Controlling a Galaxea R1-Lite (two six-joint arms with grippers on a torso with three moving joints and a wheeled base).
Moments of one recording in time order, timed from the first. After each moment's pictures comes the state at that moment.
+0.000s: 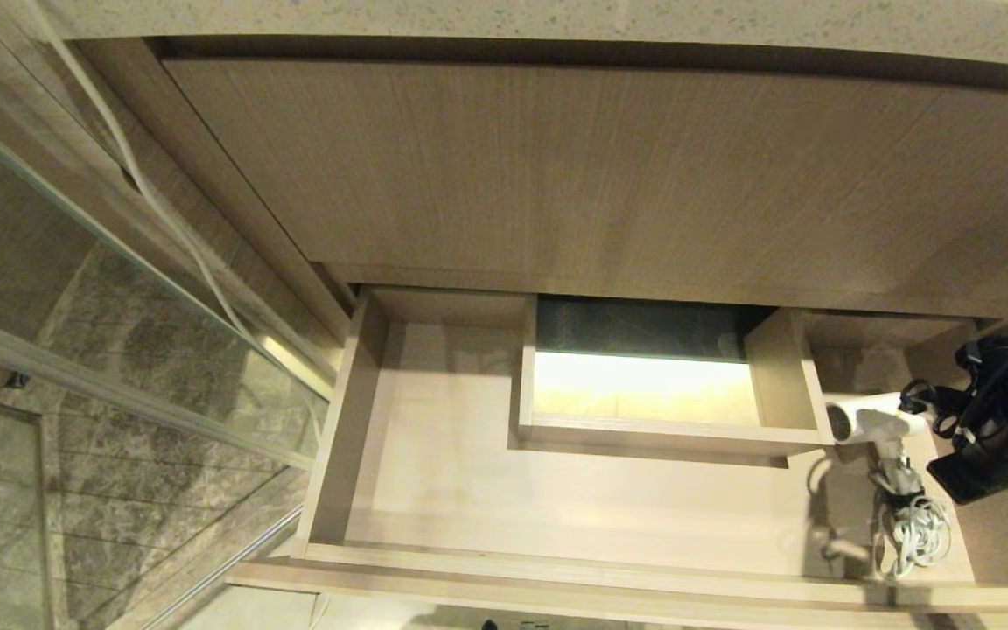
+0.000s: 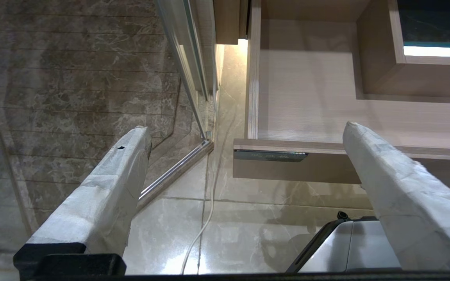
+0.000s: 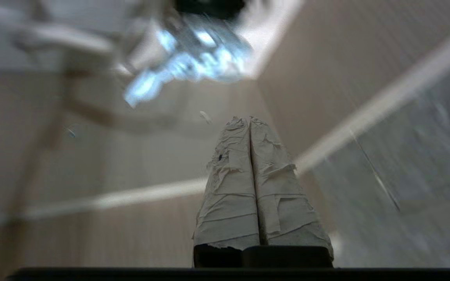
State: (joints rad) left arm 0.00 0.00 0.00 0.00 0.00 0.00; right arm -0.42 2.19 -1.26 0.21 -0.22 -0.57
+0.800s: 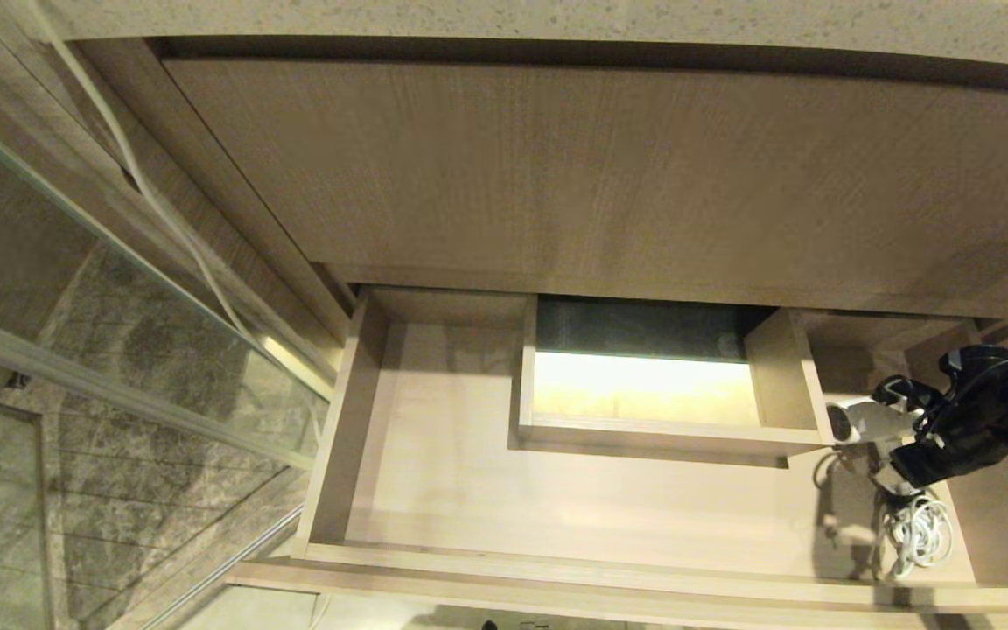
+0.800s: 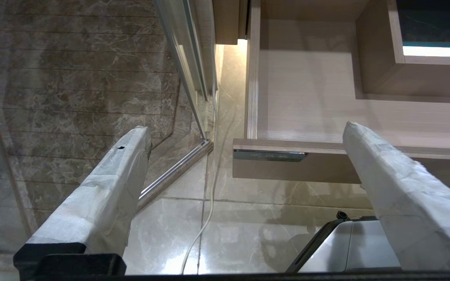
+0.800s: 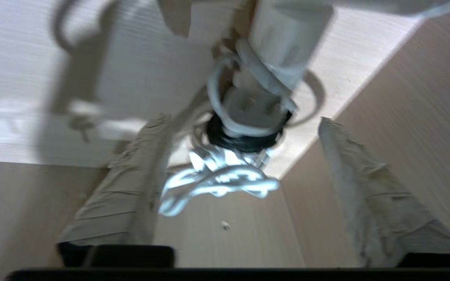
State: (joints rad) left arm 0.00 0.00 0.00 0.00 0.00 0.00; right arm -0.44 2.35 -1.36 0.04 0.00 -0.62
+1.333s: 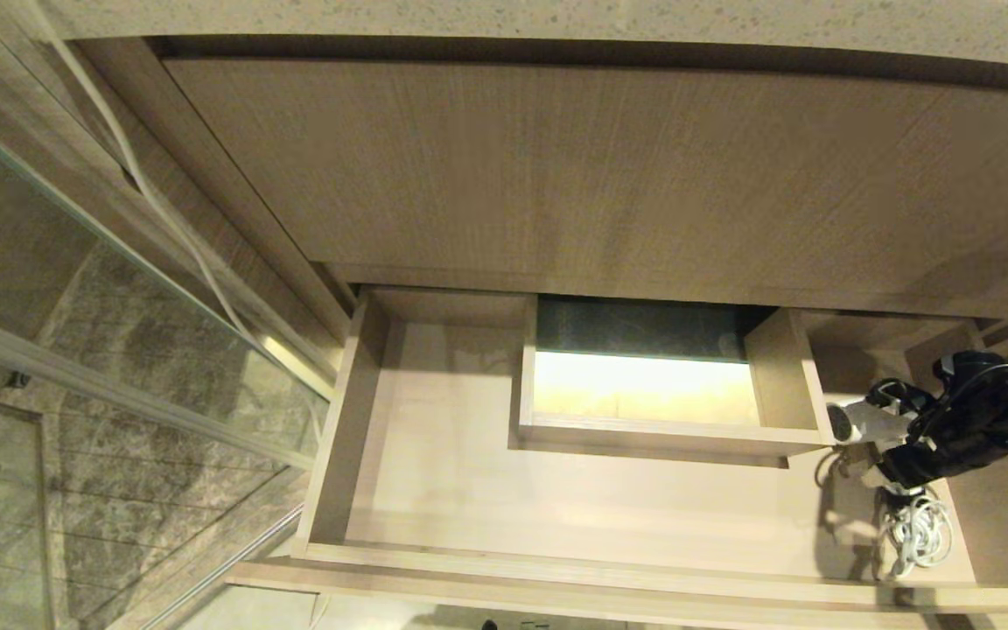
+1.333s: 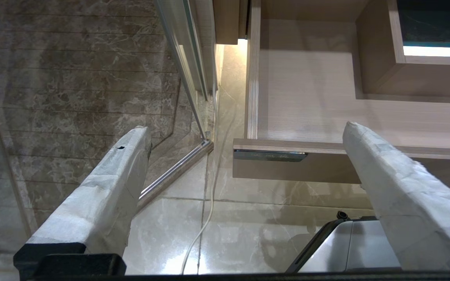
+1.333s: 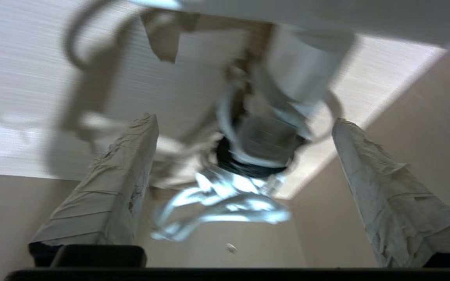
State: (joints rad) left arm 0.00 0.00 0.00 0.00 0.00 0.00; right arm -0.44 2.40 -1.40 0.03 0.06 -0.62
